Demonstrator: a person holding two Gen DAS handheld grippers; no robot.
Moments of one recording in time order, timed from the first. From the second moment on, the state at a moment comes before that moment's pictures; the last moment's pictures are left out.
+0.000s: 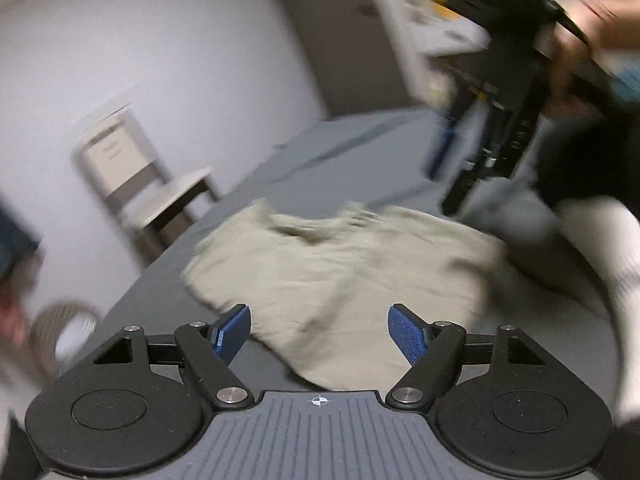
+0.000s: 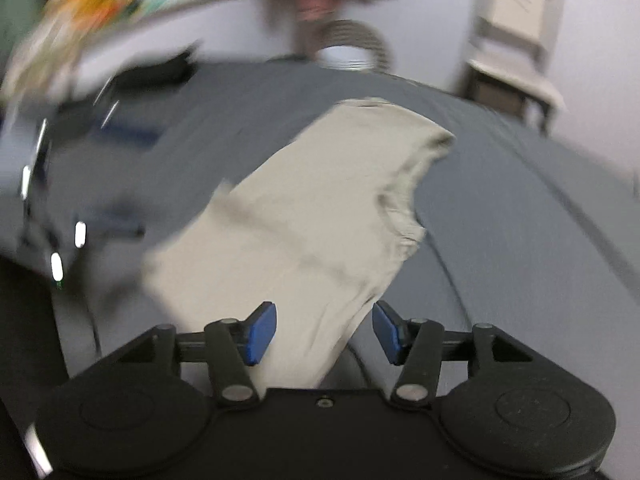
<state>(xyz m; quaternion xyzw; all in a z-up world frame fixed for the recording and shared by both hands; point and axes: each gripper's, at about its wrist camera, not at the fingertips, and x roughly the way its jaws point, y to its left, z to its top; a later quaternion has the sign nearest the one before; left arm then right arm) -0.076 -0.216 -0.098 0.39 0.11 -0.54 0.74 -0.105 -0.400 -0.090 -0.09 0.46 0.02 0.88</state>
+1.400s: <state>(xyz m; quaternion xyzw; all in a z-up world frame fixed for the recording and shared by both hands) -0.104 -0.267 -0.142 0.55 0.01 -0.44 0.71 -0.105 -0.283 -0.195 -0.52 0.39 -0.04 0.76</state>
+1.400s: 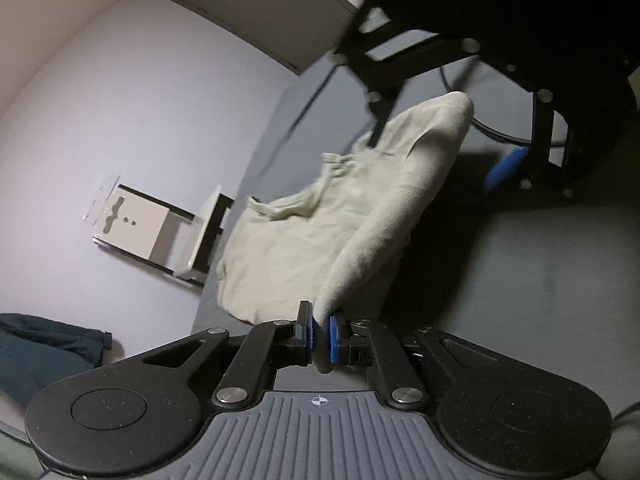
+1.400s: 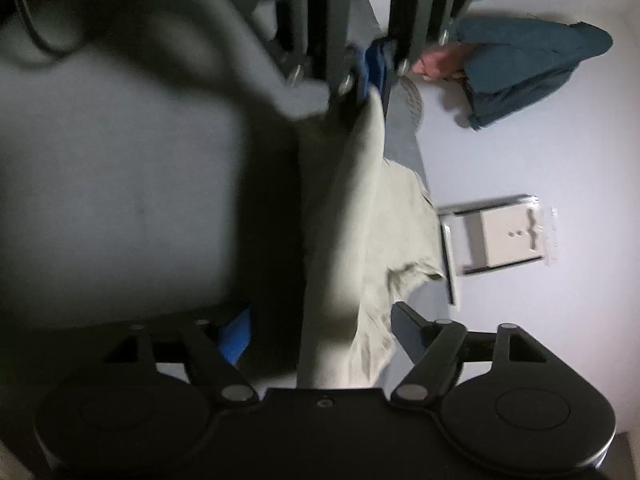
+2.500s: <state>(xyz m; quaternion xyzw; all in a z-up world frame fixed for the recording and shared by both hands) -0.071 -0.228 -0.090 0.41 0.18 -0.60 0.66 -0.092 -0.354 -0.066 -0.19 0.54 0.13 0.81</state>
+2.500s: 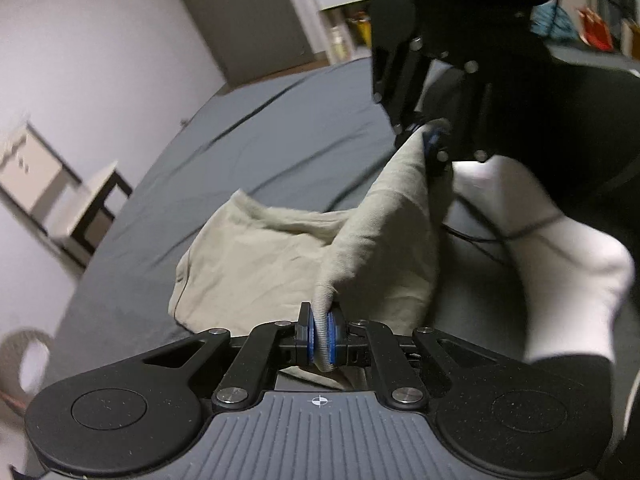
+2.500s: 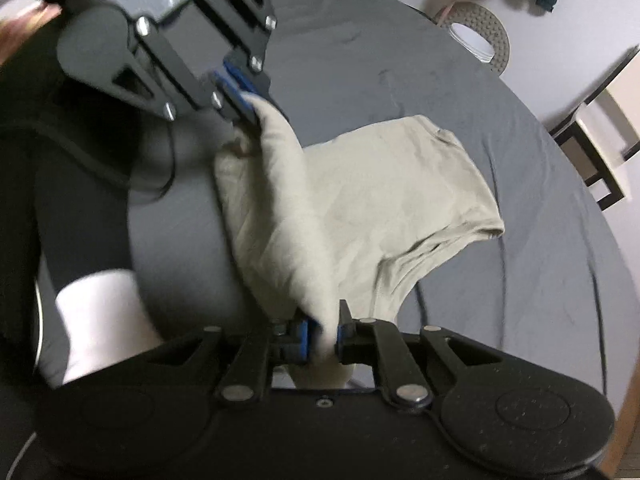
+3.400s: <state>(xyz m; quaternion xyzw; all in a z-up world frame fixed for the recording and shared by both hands) 0.031 -0.219 -0.126 0.16 0.31 -0.51 0.79 -0.050 -0.499 -0.152 0.27 0.56 0.08 0.78</state>
